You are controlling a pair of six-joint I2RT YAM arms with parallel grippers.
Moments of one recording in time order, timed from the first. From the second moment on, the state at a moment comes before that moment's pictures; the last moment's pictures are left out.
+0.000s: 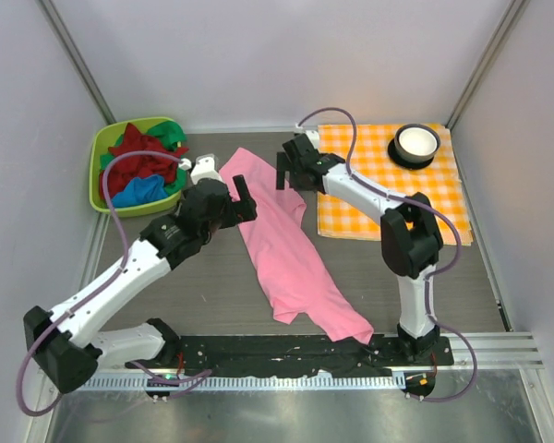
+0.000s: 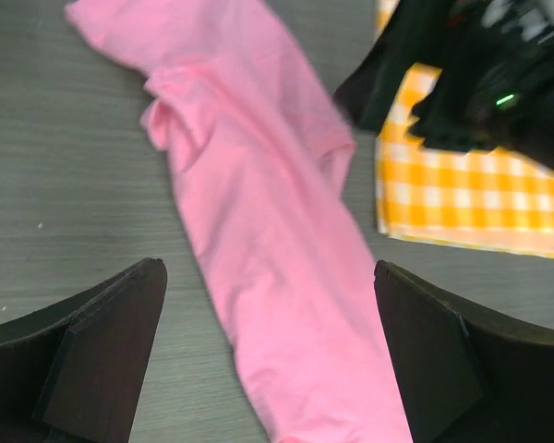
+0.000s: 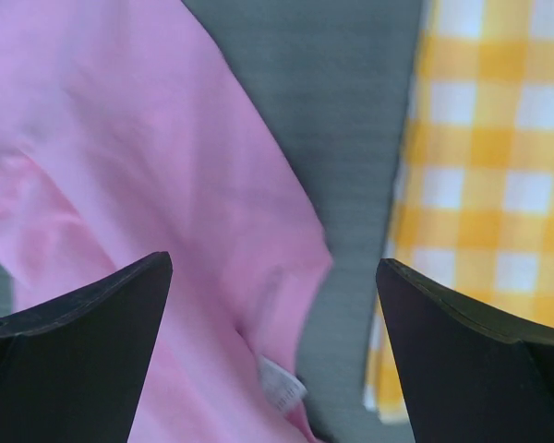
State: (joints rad) left arm -0.76 1.10 1.09 -0.50 -0.44 -0.66; right arm 0.60 1.97 1.59 -0.51 0.33 0.48
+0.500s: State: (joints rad) left arm -0.47 1.35 0.95 -0.35 -0.24 -0.81; right arm 0.56 2.58 2.39 -0.47 0.11 0.45
